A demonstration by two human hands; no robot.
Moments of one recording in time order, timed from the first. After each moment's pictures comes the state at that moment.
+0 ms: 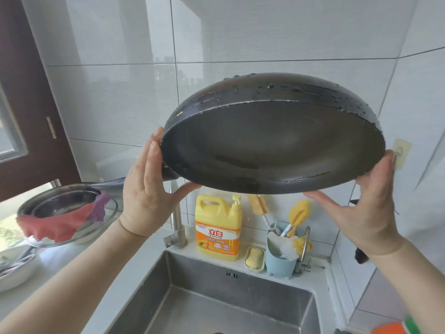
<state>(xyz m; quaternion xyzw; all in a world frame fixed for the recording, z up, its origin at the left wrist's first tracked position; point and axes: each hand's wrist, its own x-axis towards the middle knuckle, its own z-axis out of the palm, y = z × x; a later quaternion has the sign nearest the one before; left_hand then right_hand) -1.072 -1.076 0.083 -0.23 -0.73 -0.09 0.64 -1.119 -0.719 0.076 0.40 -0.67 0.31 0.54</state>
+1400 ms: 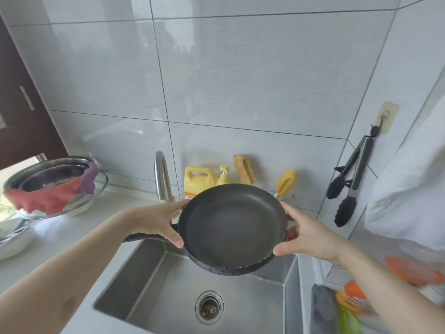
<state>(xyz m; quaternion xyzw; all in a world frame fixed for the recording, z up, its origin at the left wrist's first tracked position) -1.097 -1.089 -0.023 -0.14 -0.91 -0.30 -0.24 -1.097 -0.702 -0.038 0.20 -0.83 0.50 -0.16</state>
